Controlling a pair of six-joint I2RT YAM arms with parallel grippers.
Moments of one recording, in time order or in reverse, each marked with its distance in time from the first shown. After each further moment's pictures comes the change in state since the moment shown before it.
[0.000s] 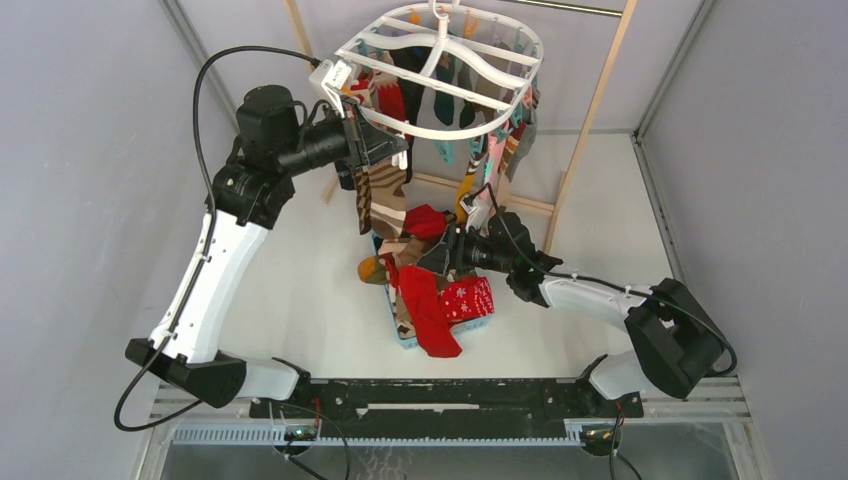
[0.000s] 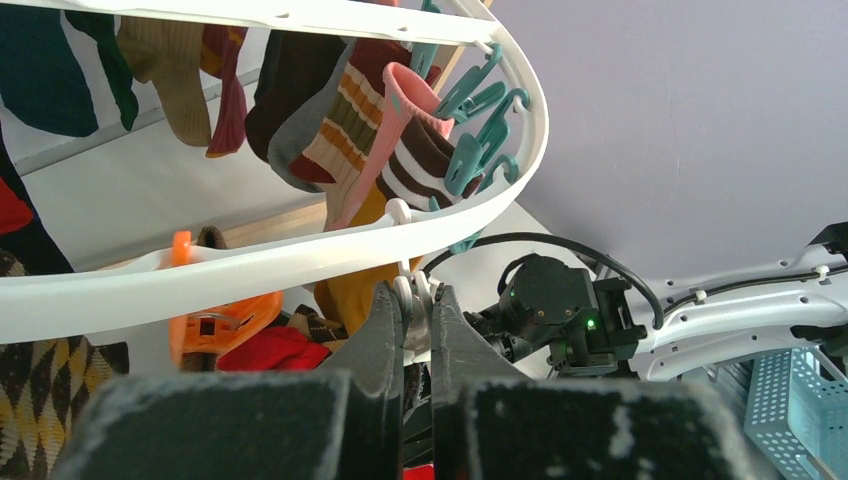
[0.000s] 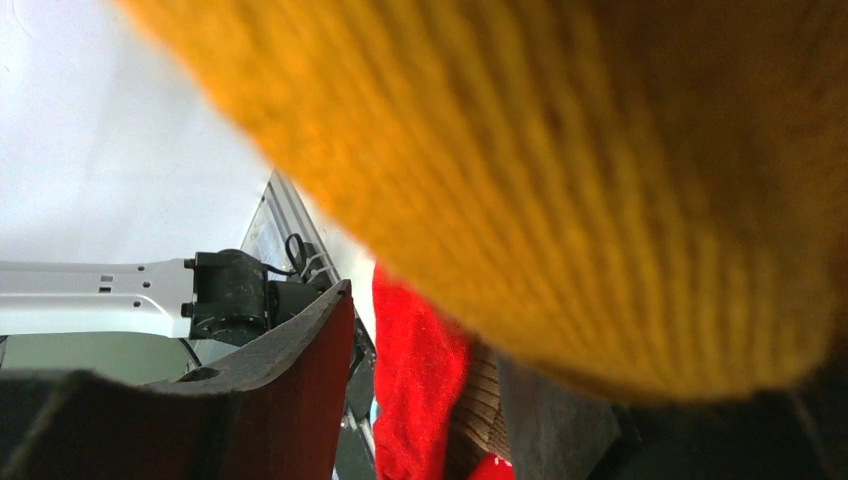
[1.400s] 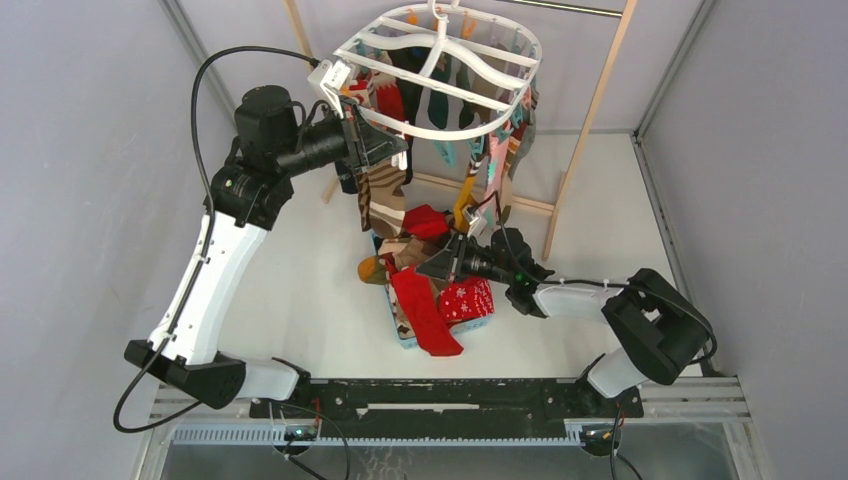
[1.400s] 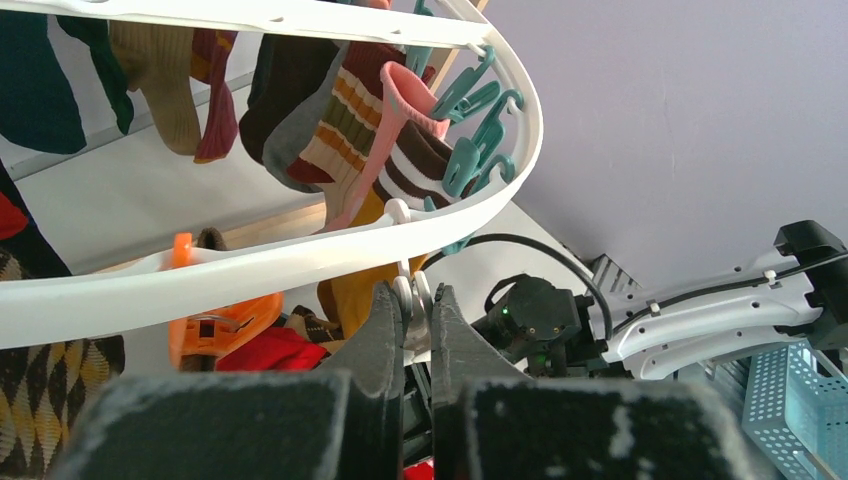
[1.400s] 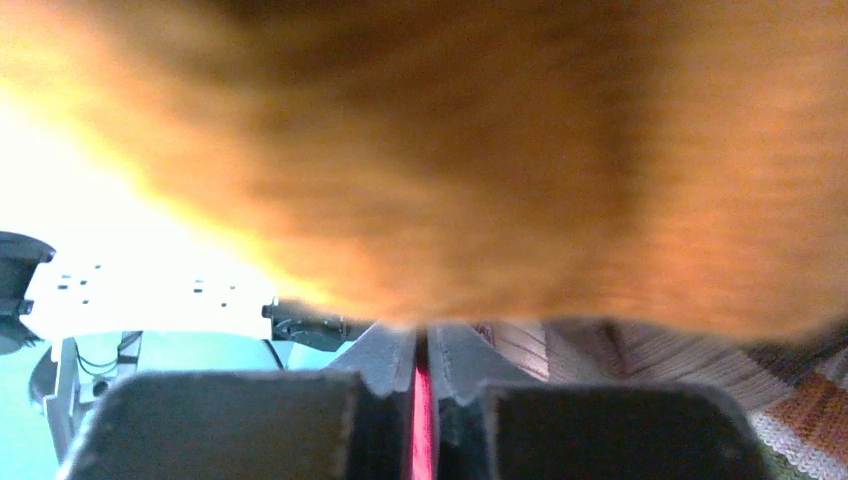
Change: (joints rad) left arm 0.000 -0.006 0.000 0.000 0.008 0.000; right arm 0.019 0.089 -0.117 0.334 -0.042 0.240
